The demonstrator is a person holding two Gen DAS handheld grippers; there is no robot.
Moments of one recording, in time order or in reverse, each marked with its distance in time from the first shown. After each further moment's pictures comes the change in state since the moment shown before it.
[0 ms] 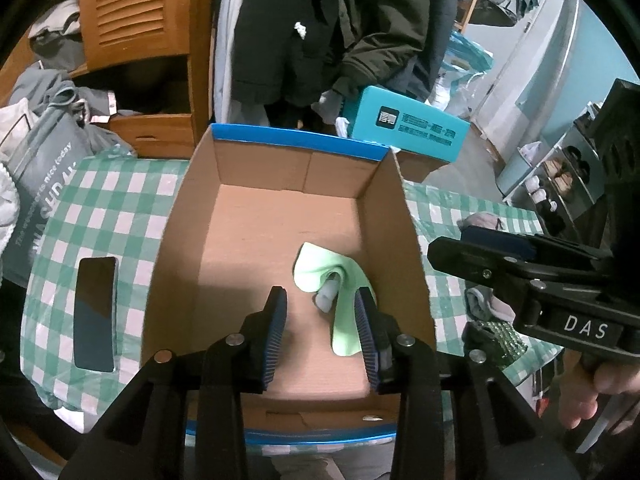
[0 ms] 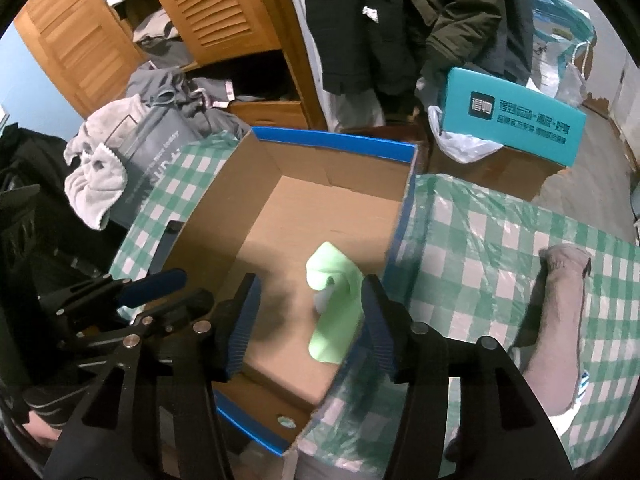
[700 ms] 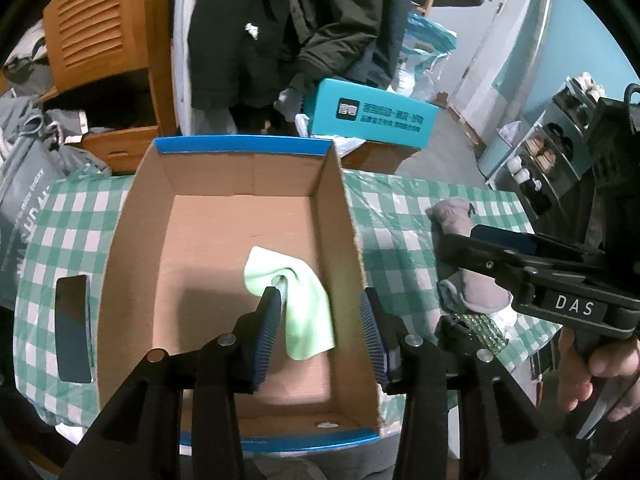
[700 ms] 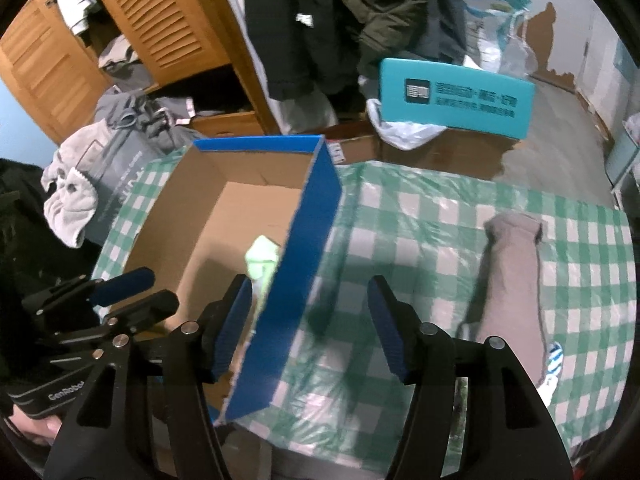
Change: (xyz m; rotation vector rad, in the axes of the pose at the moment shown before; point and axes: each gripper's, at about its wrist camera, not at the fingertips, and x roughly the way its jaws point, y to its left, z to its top) left arm 0.008 -0.053 0.004 0.086 0.015 -0.038; right arm -0.030 -0.063 -0.023 0.104 -0.032 -0.074
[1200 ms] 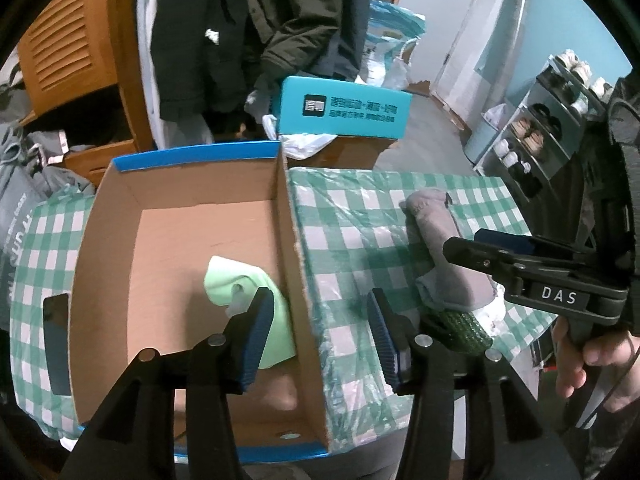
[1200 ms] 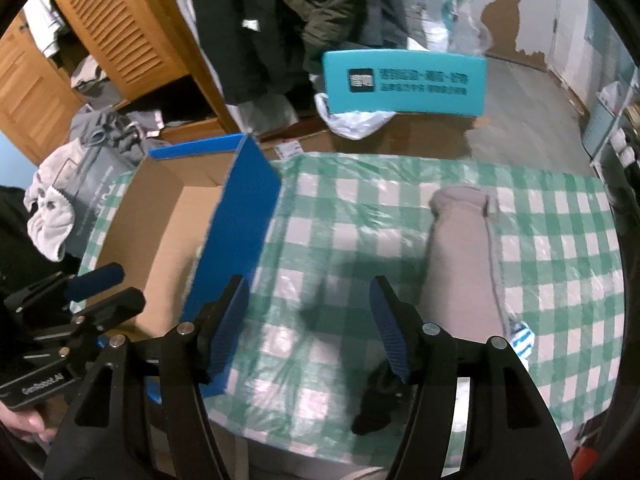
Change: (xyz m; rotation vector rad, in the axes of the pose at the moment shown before) left arm 0.012 -0.047 0.008 0.074 0.013 -0.016; right arm -0.014 -0.062 -0.018 0.085 -0.002 -0.055
